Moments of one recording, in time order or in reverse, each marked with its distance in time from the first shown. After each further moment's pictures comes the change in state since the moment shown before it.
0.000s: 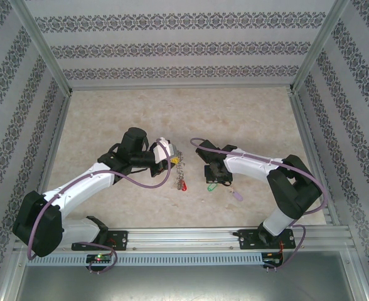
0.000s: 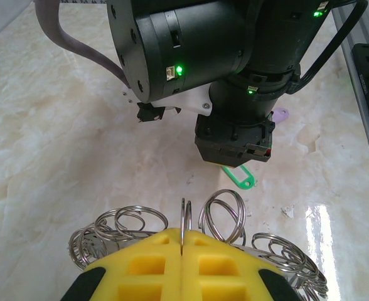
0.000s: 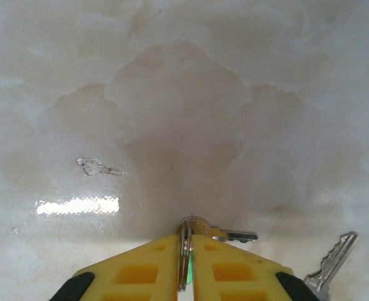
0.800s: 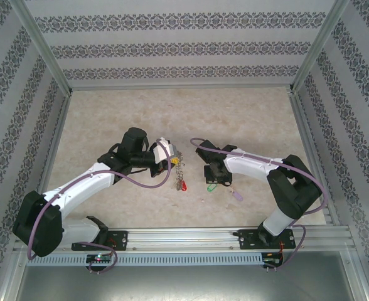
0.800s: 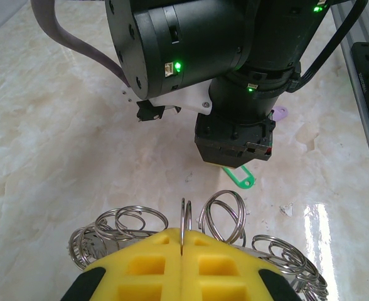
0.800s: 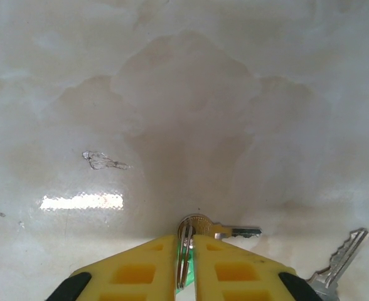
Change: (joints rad) left arm 0.000 0.001 0.000 -0.007 0.000 0.000; right arm 0.000 0.000 0.000 -0.003 -0.019 0.003
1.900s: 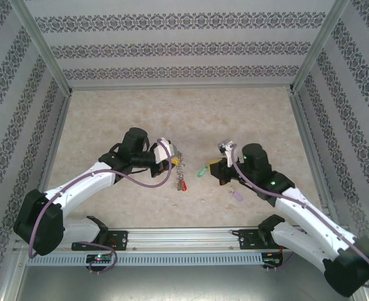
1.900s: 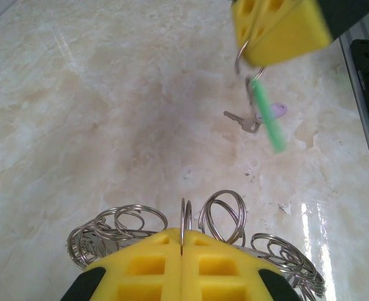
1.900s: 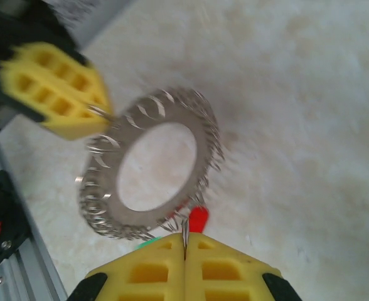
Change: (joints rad) left arm 0.000 0.013 0.002 -0.004 0.003 0.000; right arm -0.167 -0.808 -0.358 0.498 -0.565 -0.514
